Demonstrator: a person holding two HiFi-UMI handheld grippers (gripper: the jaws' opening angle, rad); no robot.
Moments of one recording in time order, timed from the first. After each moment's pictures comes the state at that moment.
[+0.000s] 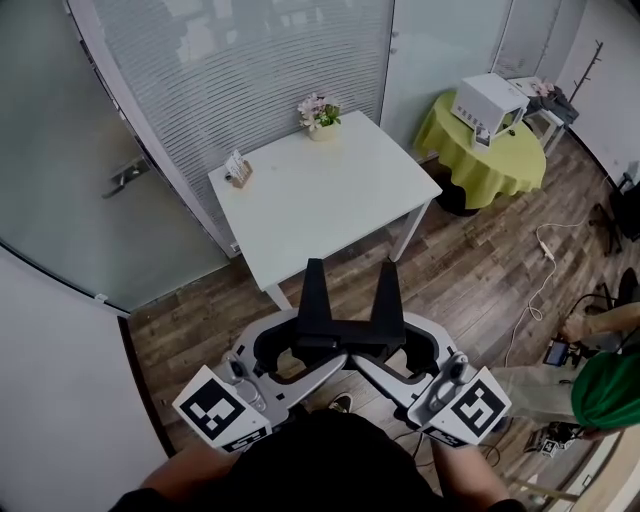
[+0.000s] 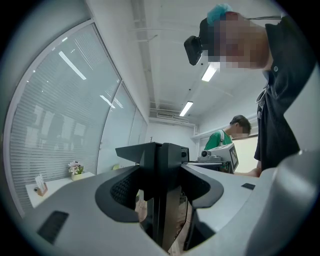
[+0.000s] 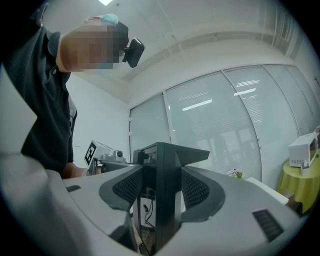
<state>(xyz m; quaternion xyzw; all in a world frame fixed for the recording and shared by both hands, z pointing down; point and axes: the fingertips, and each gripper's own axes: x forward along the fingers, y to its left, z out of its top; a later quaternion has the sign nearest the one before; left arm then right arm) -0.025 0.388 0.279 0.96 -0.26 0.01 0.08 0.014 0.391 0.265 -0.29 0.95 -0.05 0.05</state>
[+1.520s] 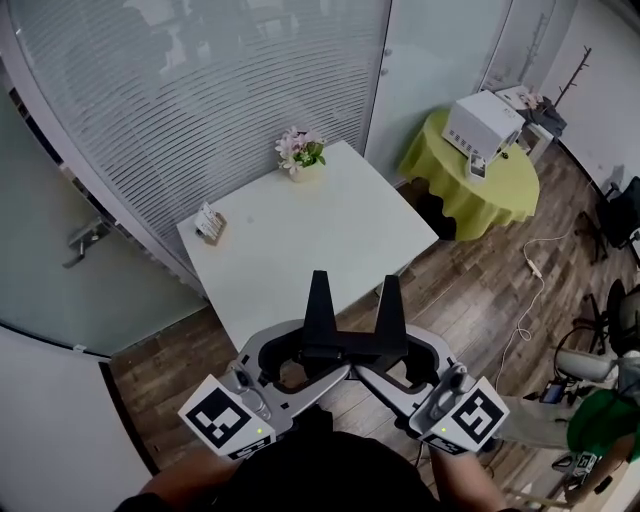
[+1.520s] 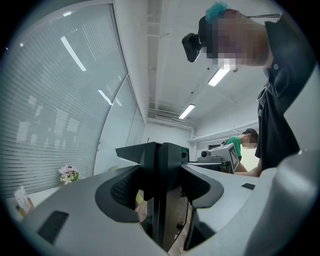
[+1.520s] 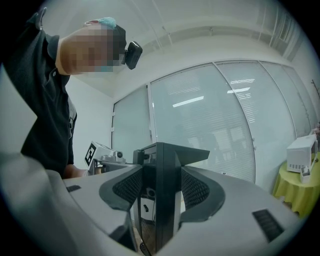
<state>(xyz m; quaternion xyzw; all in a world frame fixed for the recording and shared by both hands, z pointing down) -0.028 0.168 0.292 0.97 -0.21 0.00 0.10 0.011 0.175 0.277 -0.33 0.94 -0.06 0.03</state>
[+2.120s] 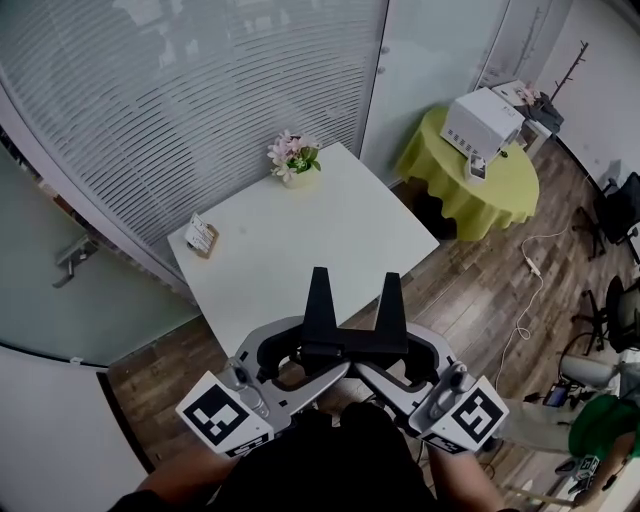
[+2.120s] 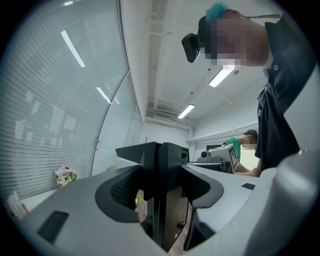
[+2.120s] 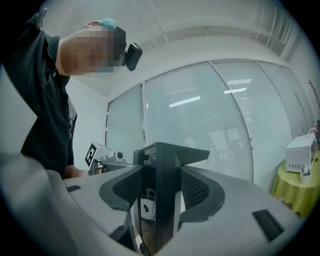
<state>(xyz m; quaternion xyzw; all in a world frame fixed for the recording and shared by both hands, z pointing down) -0.026 0.115 0.302 0.98 -0.20 0.00 0.10 0.012 0.122 0.288 -0.35 0.93 -0.07 0.03</state>
